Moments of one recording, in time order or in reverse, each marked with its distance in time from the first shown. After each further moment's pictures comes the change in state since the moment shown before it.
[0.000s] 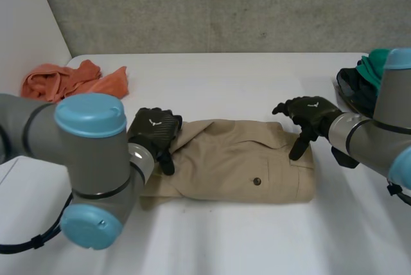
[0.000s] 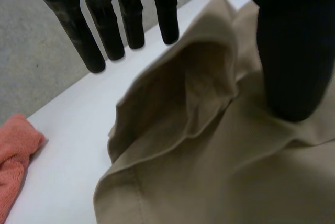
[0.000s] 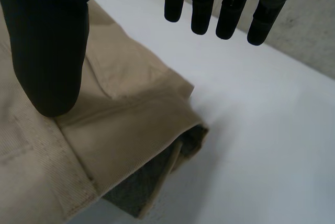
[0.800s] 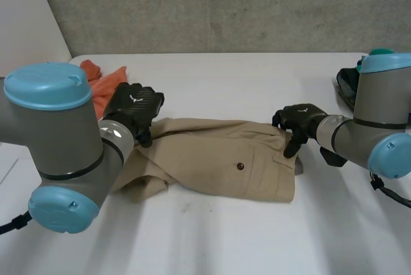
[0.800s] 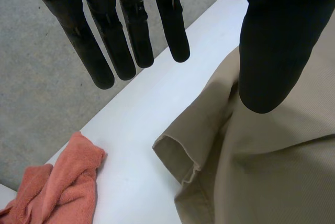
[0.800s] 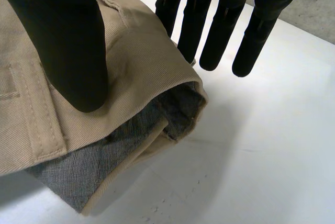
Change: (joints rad) left arm 0.065 0.128 0.005 -0.046 0.012 0.128; right arm 0.015 0.185 -0.197 0.075 0.002 -0.005; left_hand 0.167 0.164 0.173 0.167 0.157; right_hand 0.331 0.326 0.316 0.313 0.283
